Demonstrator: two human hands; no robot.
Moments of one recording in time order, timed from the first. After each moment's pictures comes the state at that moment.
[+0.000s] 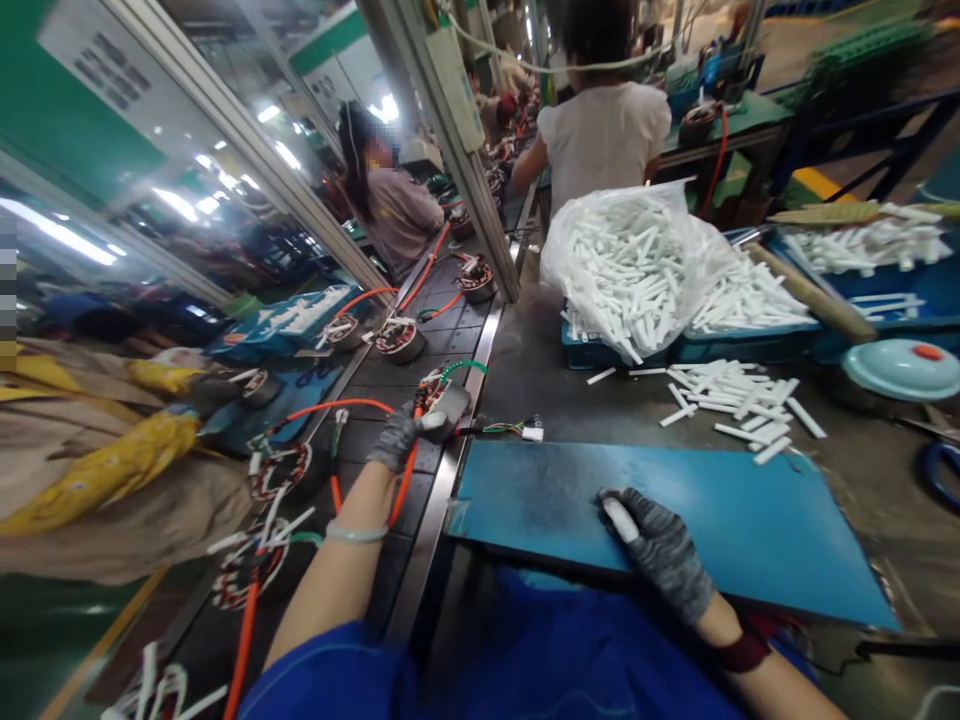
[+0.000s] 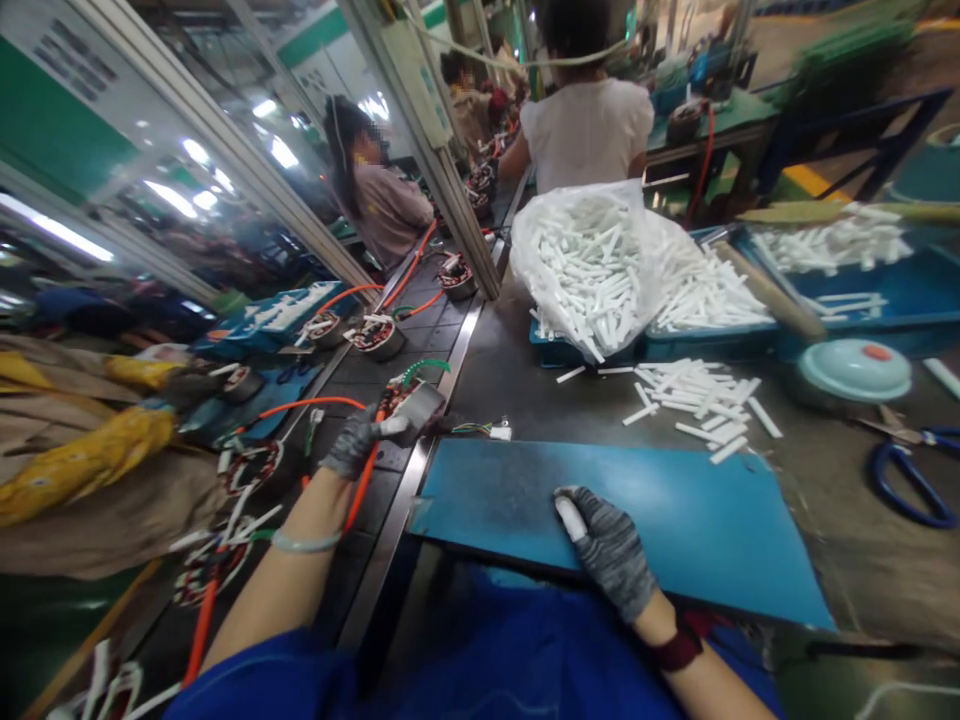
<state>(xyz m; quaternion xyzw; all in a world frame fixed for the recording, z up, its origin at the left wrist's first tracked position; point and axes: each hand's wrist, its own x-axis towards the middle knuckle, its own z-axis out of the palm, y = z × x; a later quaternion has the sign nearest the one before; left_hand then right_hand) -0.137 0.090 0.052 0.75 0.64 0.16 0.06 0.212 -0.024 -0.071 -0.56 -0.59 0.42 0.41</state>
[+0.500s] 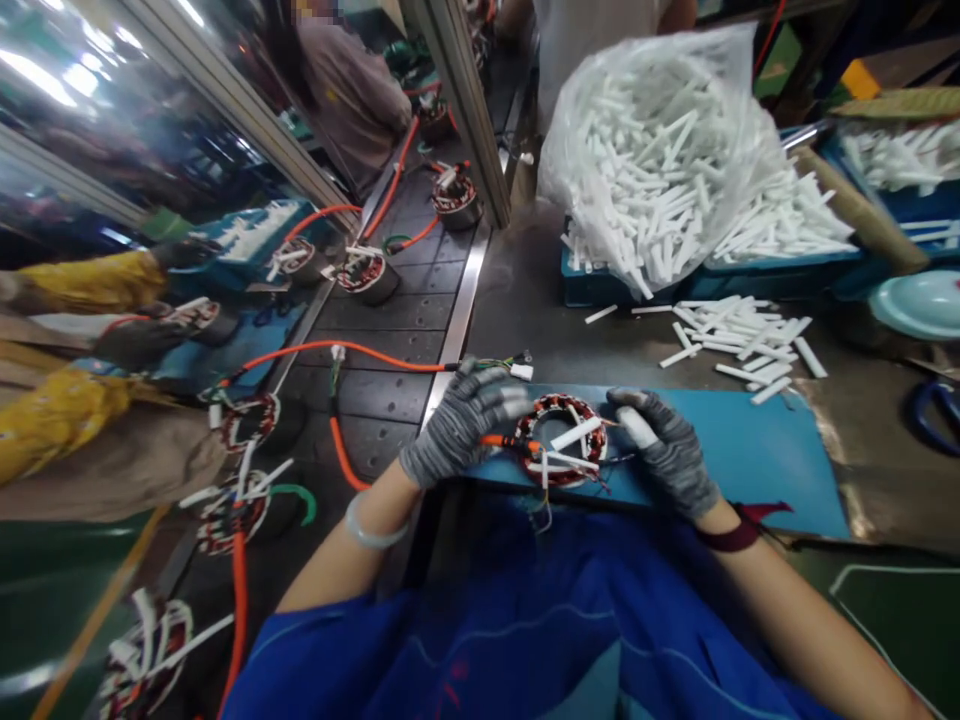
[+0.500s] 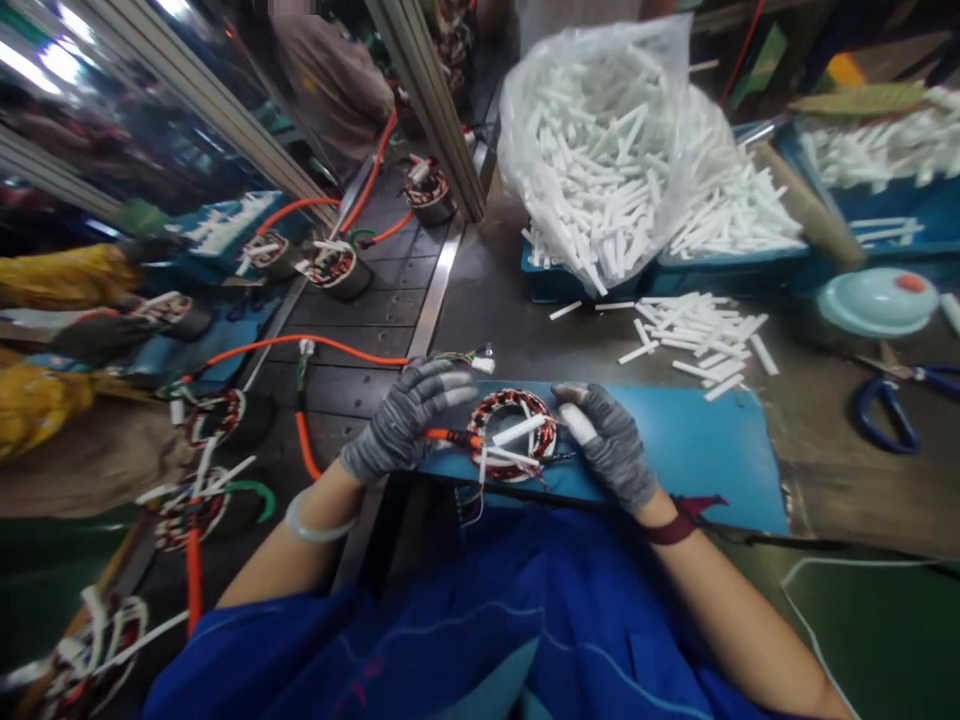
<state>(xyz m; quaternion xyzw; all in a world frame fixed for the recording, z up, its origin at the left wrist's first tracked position) -0.079 0.040 0.025 0.92 0.34 0.14 0.16 0.233 0.007 -0.047 -0.53 -0.57 0.40 0.48</state>
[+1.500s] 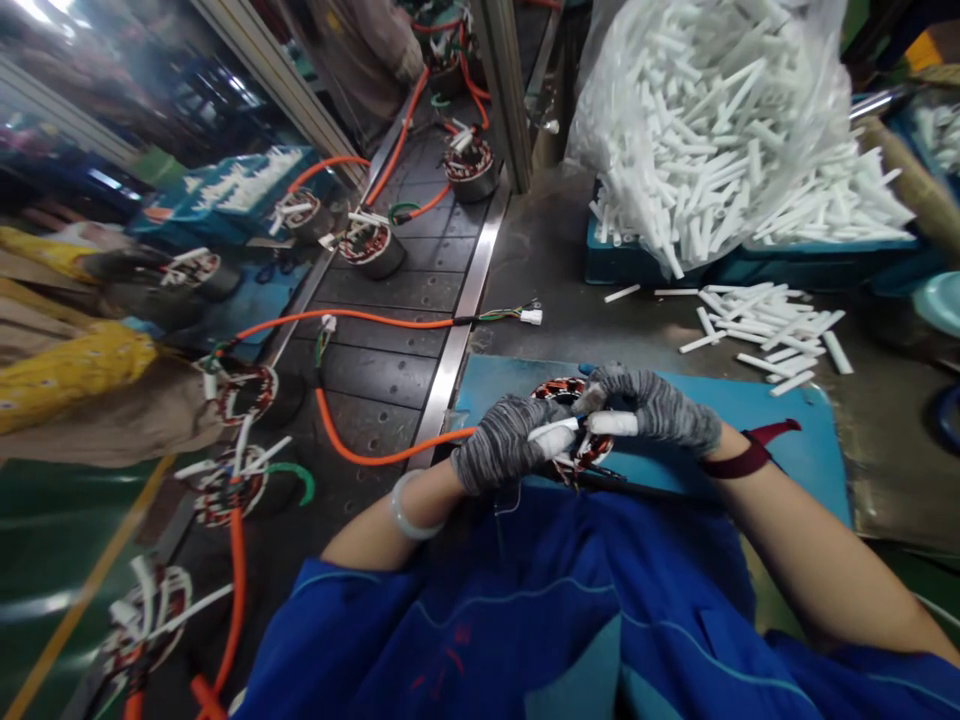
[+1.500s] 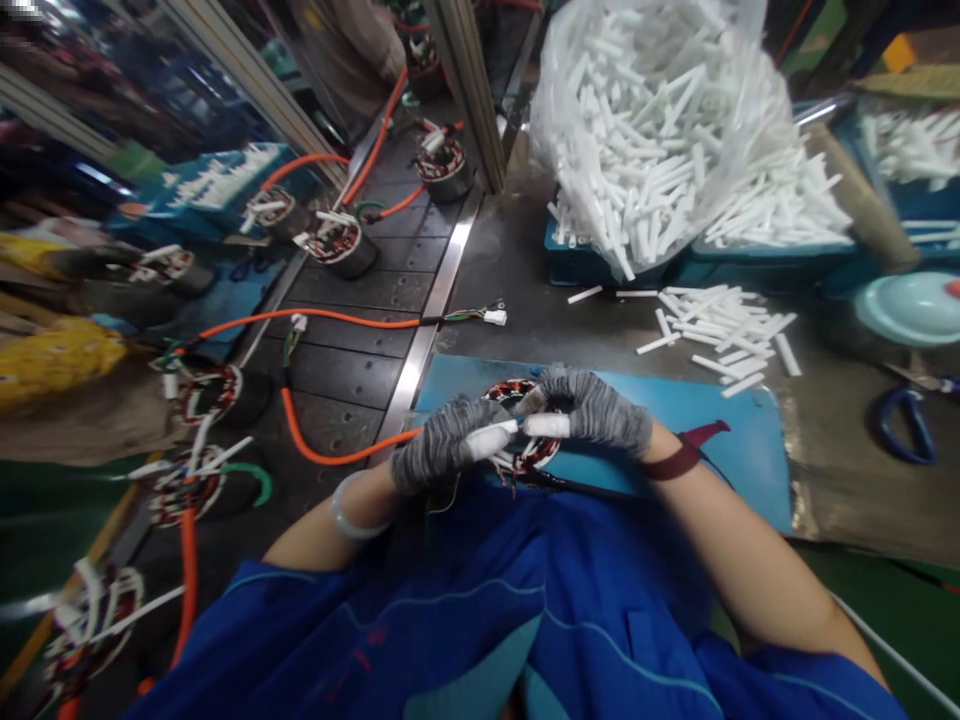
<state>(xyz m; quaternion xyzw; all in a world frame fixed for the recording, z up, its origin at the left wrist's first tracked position) -0.018 -0.002 0.036 0.77 0.45 0.16 0.43 0.221 0.059 -0.004 -0.25 -0.72 0.59 0.27</state>
